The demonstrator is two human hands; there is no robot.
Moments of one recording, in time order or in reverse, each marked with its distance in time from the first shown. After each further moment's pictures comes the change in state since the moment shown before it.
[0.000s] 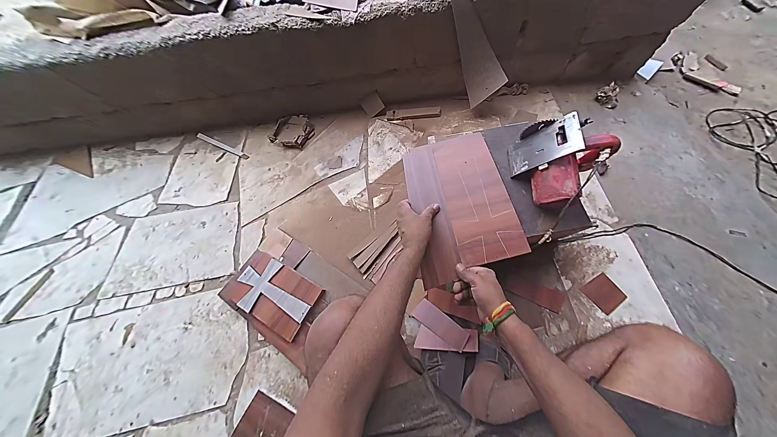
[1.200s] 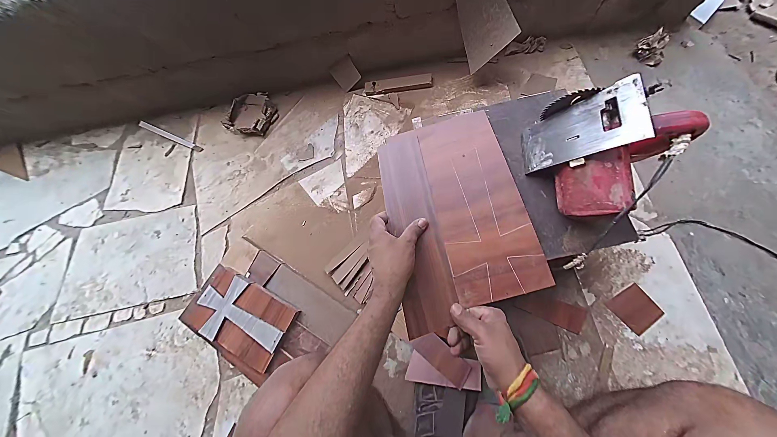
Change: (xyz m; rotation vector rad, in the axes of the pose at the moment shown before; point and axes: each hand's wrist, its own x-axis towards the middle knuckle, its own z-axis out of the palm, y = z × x) left_hand 0.007 -0.006 0.008 -0.114 0.035 -0.020; right_hand 0.007 -0.002 -0.009 0.035 -0.075 0.034
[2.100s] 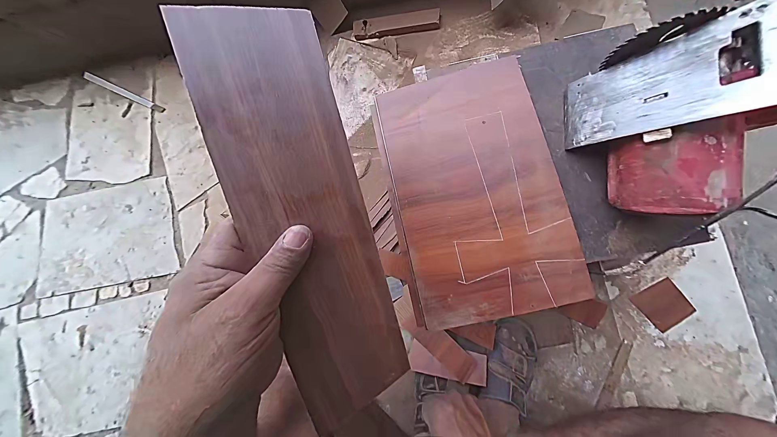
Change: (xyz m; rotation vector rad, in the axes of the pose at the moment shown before) left_hand -0.029 0.049 -0.114 -0.243 -0.079 0.227; right_hand -0.021 0.045 0.036 -1.373 -0.735 0.223
